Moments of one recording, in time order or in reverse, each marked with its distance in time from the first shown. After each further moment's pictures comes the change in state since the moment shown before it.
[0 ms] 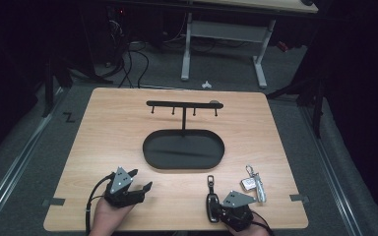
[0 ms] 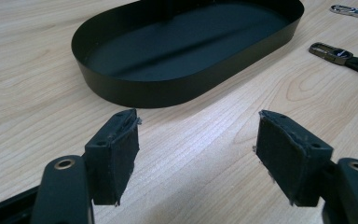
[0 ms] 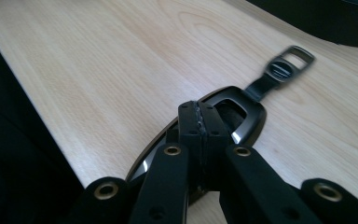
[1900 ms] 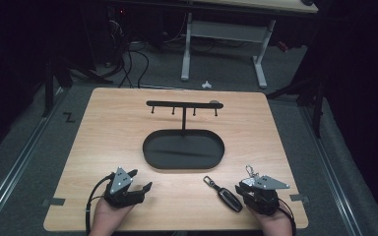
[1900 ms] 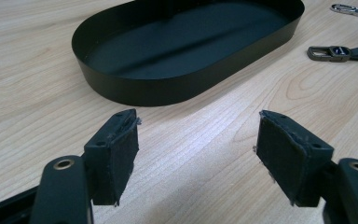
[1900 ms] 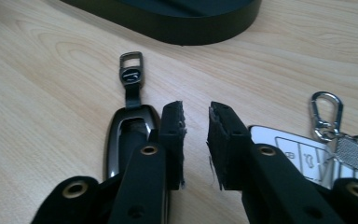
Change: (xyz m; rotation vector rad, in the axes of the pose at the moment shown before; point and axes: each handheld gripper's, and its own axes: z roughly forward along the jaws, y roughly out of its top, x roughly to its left) left arm 0.000 -0.001 -0.001 0.005 0.002 0.004; right arm -0.070 -0.011 -0.034 -0.064 -0.178 0.180
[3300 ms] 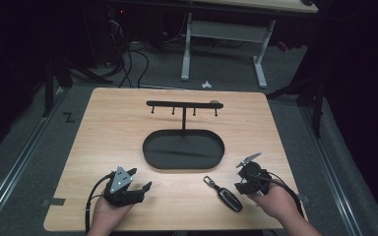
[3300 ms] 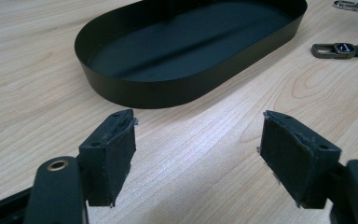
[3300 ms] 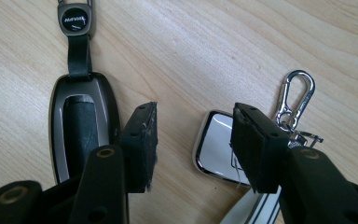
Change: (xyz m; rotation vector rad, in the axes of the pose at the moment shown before) left arm 0.004 0.000 0.002 -0.004 -0.001 0.017; right arm -0.007 0.068 0.028 0.531 -0.086 -0.138
